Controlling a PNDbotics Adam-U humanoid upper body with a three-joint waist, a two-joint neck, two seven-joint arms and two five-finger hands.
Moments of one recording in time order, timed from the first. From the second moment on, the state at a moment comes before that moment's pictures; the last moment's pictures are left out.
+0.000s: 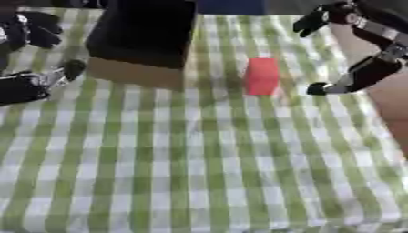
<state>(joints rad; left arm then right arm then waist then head) -0.38 0.48 0.05 -1.81 -0.24 -0.03 -0.20 -0.72 -0.72 0.28 -1.54 0.20 -0.38 0.42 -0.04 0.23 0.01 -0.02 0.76</state>
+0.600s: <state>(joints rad) -0.39 0.47 0.04 -1.81 -0.24 -0.03 -0.21 -0.82 -0.65 0.31 -1.35 0.27 -0.40 0.48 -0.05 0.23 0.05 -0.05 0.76</state>
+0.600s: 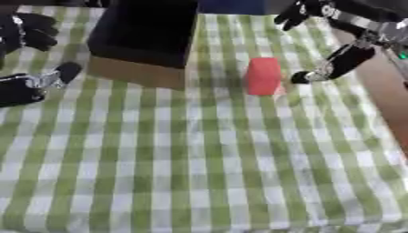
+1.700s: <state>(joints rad) -0.40 0.46 0.02 -1.81 -0.23 -0.04 -0.24 -0.92 -0.52 0.19 -0.93 0.50 -0.43 0.43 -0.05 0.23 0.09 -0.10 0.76</state>
